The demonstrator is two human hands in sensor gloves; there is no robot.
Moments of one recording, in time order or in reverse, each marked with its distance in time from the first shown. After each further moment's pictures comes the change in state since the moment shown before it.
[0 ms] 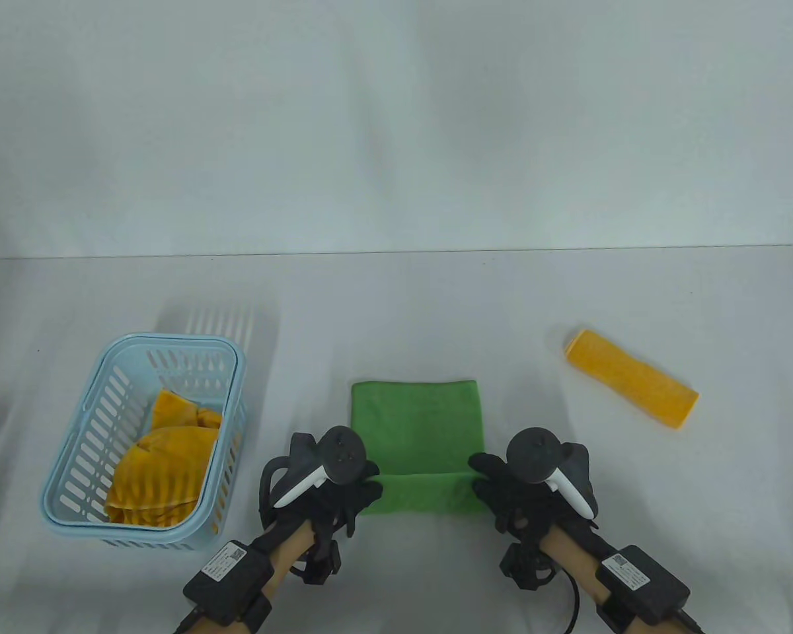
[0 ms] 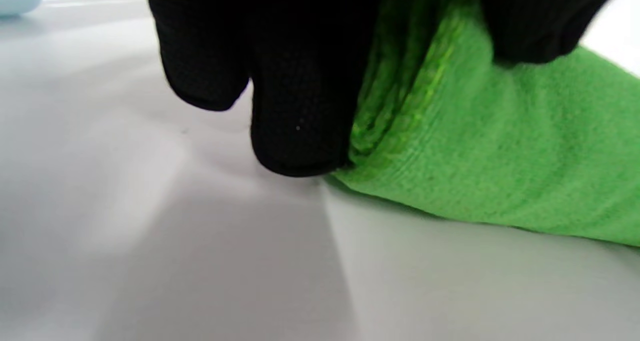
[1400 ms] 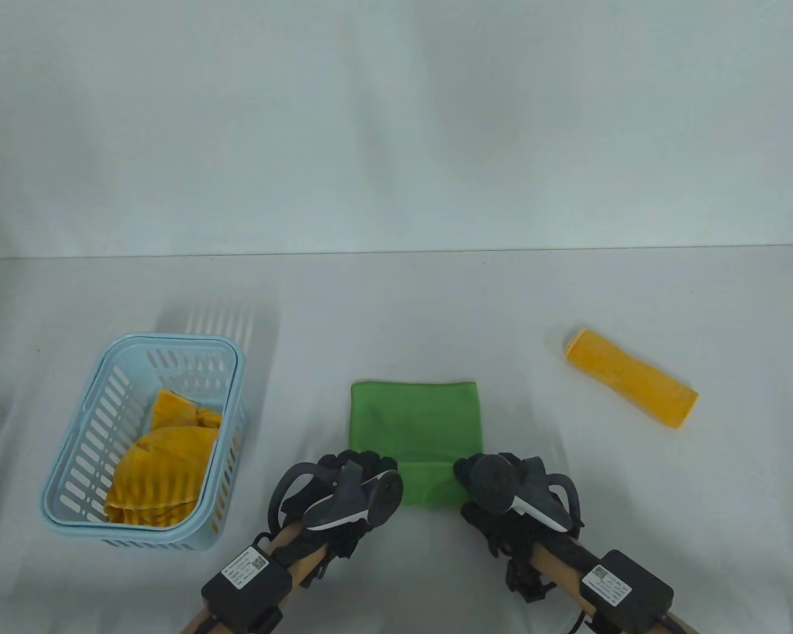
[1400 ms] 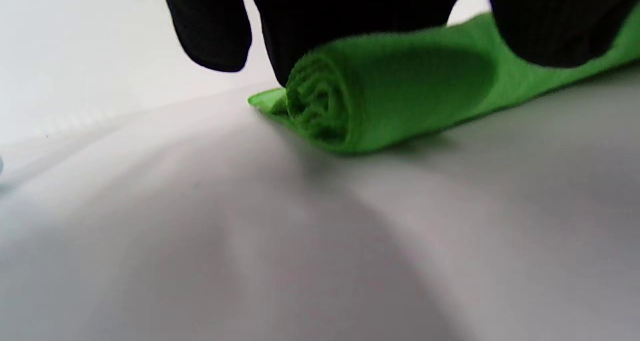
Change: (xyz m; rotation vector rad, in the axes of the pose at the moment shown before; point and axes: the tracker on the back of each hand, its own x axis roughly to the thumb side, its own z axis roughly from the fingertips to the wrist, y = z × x) left_hand 0.035 -0.025 0.006 0.070 -0.137 -0.493; right_hand 0.026 0.025 0.012 -0.013 -0.143 0.400
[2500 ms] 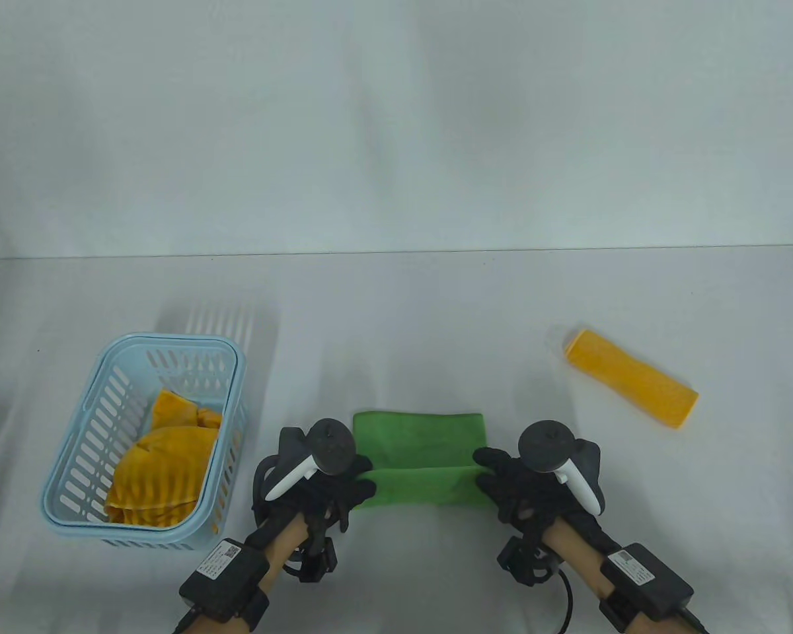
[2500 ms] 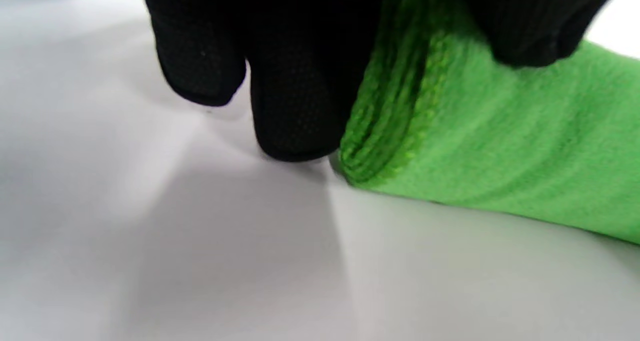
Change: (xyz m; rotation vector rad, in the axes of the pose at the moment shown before) left_hand -0.053 0.001 -0.004 -0.150 0.156 0.569; right_hand -0.044 -0.016 -0.010 0.067 0.224 -0.510
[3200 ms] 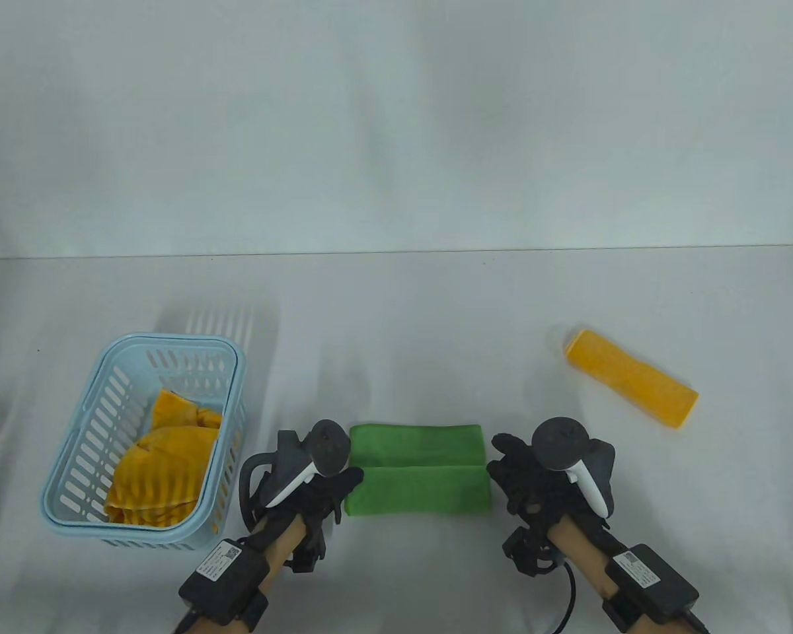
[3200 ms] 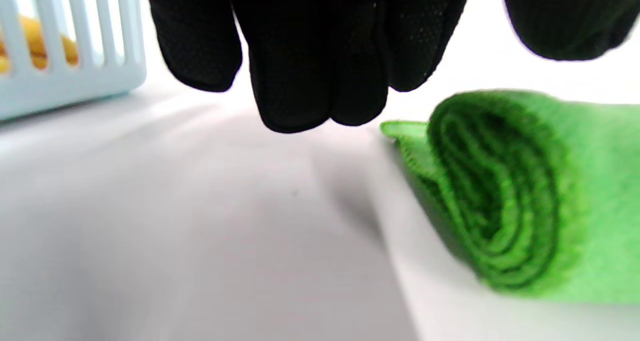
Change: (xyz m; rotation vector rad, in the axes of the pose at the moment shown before) left_hand -0.001 0.013 0.011 0.226 0.093 -0.172; right_hand 0.001 -0.017 0.008 -0.149 -0.008 0.002
